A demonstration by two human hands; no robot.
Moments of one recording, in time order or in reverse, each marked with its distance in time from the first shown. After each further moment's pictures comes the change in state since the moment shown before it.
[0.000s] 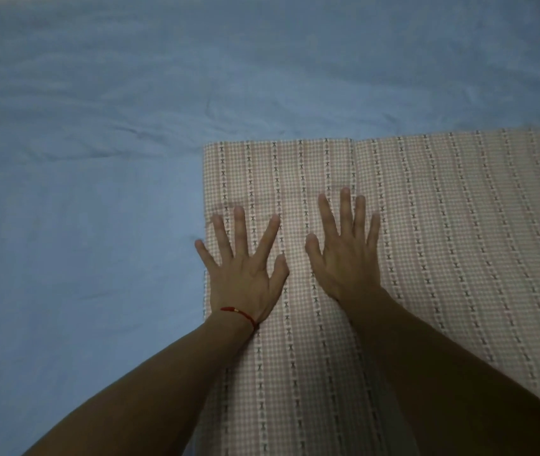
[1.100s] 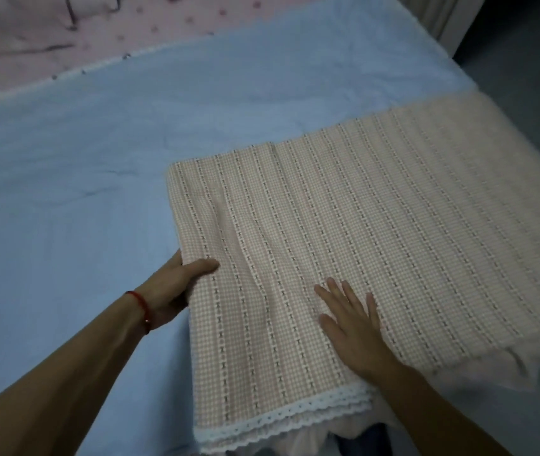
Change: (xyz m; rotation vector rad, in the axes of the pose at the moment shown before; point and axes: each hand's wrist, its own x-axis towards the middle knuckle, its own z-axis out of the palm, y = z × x) left_hand -0.067 -0.014 -0.158 -1.267 -0.691 -0.446; right_hand -0.243 0.051 -0.056 0.524 -0.365 0.186
